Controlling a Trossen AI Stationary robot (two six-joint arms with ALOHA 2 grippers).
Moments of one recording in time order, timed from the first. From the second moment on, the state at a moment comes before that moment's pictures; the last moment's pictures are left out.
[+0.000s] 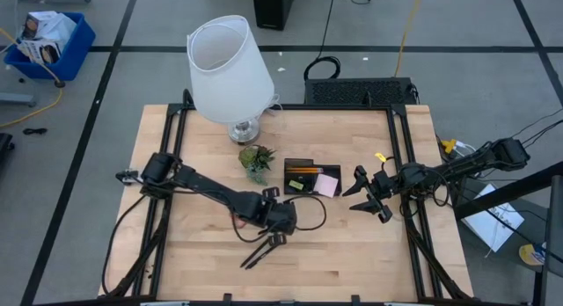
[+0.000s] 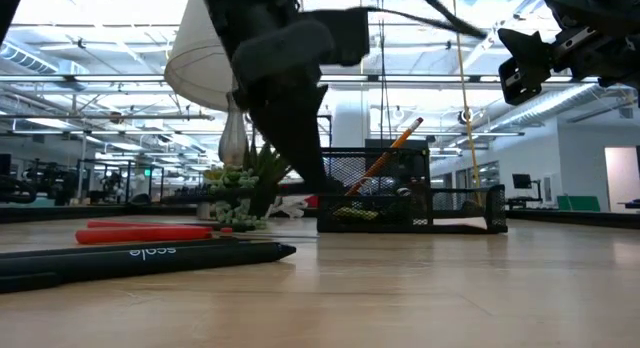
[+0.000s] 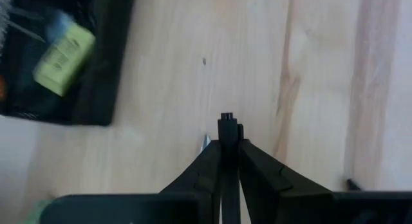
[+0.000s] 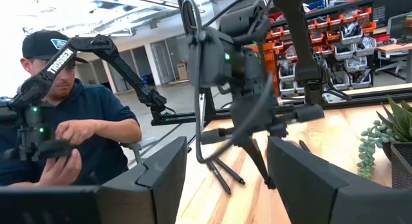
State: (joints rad) left arm -0.31 2.02 1.46 -0.63 -0.25 -0.37; right arm 0.19 0.71 0.01 0.81 -0.18 0.25
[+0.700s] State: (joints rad) left arm -0.32 1.83 1.46 -0.38 -0.42 -0.20; right arm 0.19 0.71 0.01 0.81 -0.19 0.25
